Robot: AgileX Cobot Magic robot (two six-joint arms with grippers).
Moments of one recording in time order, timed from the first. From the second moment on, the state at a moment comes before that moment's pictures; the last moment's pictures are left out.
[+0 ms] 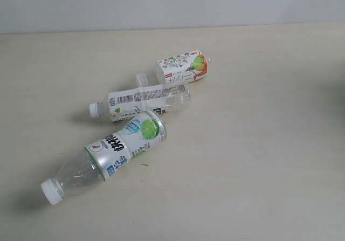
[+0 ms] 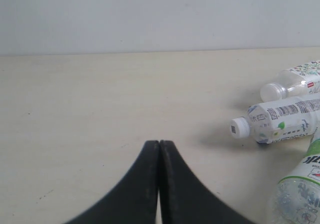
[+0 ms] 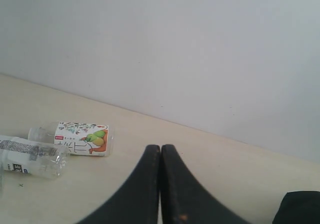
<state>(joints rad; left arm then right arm) -0.02 0.00 0.00 0.10 0.31 -0.11 0.44 0.09 -0.38 -0.37 0.51 0.18</state>
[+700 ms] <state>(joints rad) -0.02 0.00 0.00 0.10 0.31 -0.11 0.45 0.02 -0.38 -0.36 0.51 0.18</state>
